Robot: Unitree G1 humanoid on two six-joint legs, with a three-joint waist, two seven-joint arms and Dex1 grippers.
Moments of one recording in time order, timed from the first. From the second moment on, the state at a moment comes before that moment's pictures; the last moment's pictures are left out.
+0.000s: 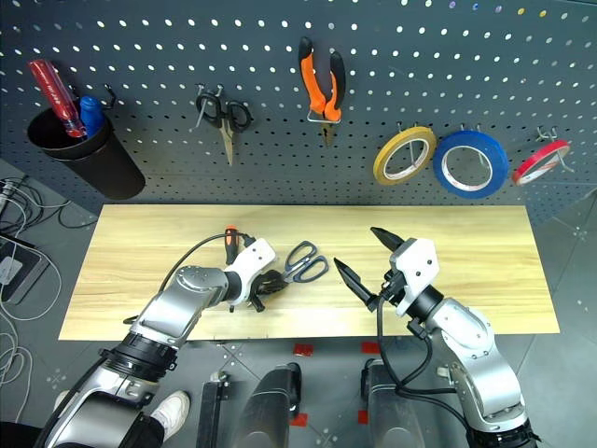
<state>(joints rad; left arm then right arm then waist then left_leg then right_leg) -0.49 0.52 -0.28 0.16 0.00 0.61 -0.77 -0.07 -0.35 0.10 -0.54 0.29 0.29 0.48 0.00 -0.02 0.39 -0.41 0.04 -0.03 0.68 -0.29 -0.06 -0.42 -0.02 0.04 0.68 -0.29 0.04</state>
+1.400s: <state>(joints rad) -0.24 0.46 -0.17 -0.21 -0.02 0.71 -0.49 -0.06 -0.35 0.10 -0.55 0.30 0.27 0.50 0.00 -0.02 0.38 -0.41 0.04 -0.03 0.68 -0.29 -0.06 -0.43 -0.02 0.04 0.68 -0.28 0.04</state>
